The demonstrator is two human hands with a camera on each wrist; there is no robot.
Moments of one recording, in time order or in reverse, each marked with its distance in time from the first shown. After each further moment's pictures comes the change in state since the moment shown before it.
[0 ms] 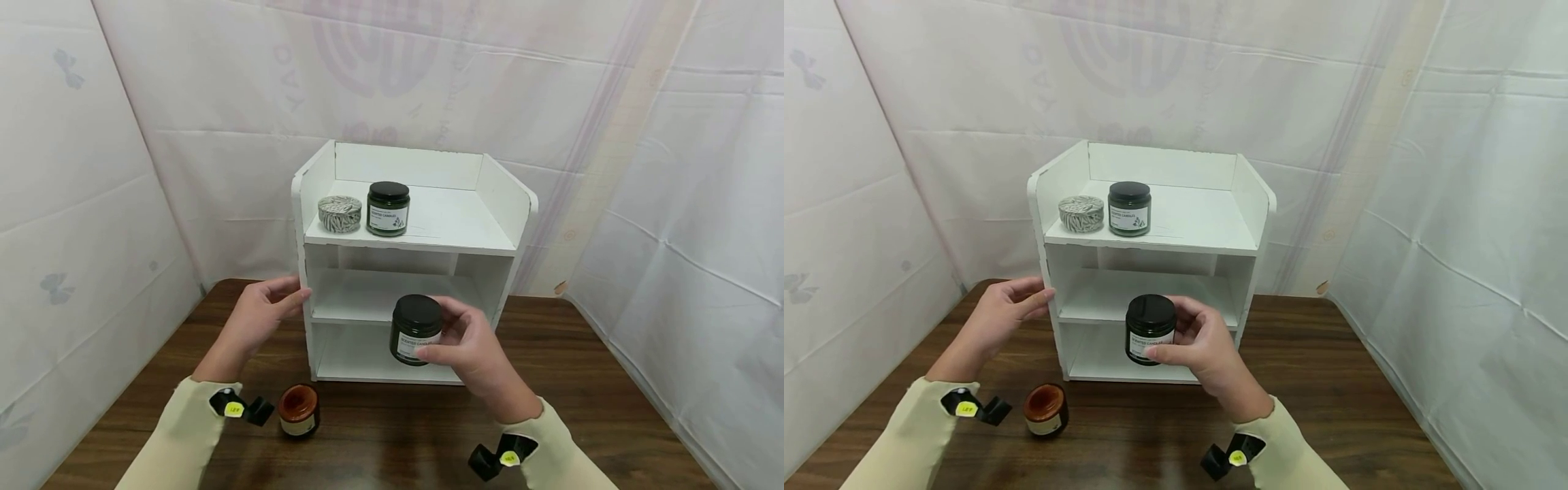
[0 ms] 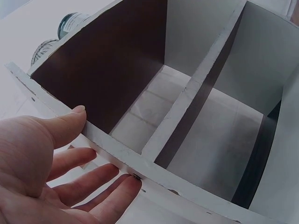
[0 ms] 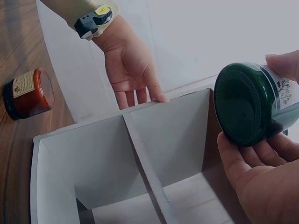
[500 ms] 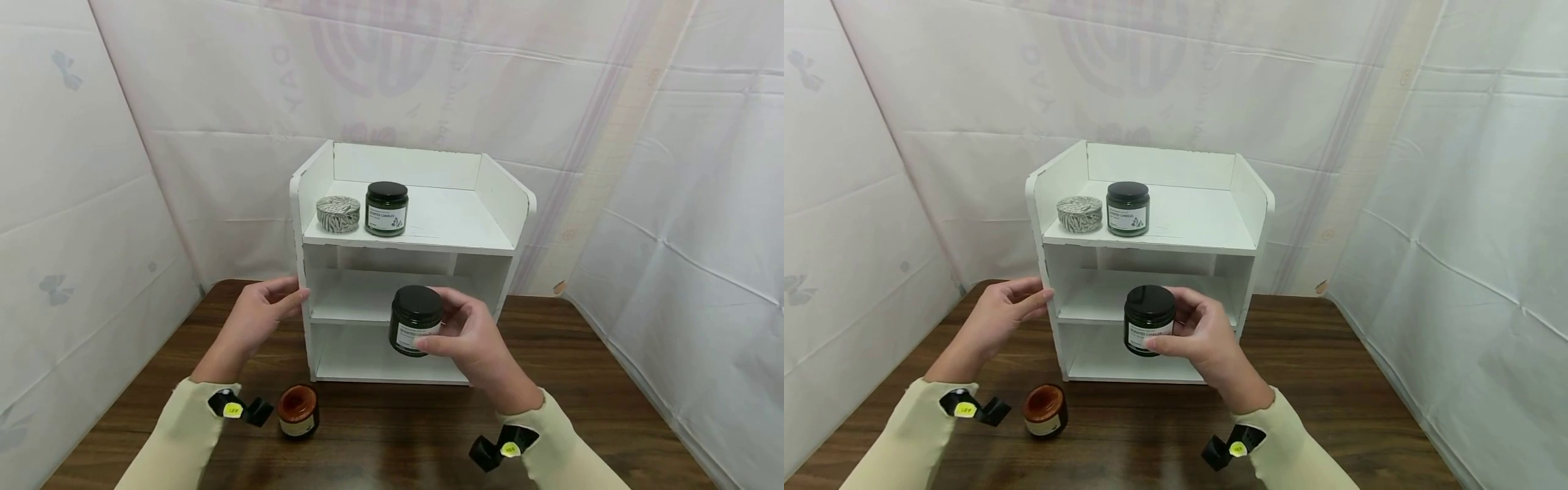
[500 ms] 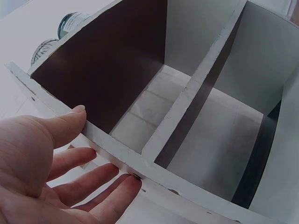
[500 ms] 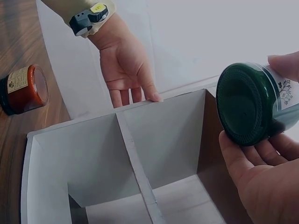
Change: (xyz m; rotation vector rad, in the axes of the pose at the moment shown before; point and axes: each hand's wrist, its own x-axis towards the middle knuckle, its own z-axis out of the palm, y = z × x) left_hand -0.001 0.001 0.000 0.010 0.007 -0.004; right_hand 0.006 -0.012 -0.001 -0.032 0.019 0.006
